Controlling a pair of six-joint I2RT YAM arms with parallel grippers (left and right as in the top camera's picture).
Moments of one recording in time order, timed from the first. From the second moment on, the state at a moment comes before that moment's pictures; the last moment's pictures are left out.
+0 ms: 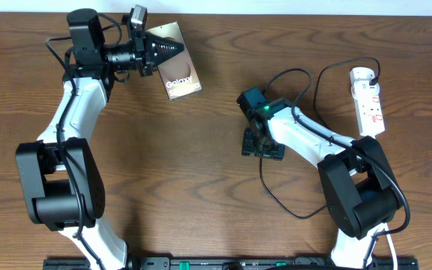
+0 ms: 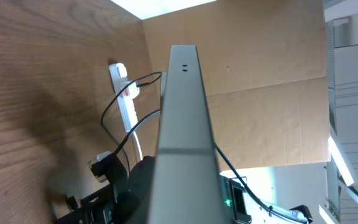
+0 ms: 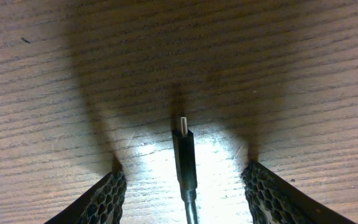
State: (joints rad) left arm 0.07 1.91 1.40 0.11 1.42 -0.93; right arm 0.53 1.96 1.25 -0.84 0.01 0.69
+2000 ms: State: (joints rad) left arm 0.07 1.91 1.40 0.11 1.42 -0.93; right arm 0.53 1.96 1.25 -0.83 0.01 0.70
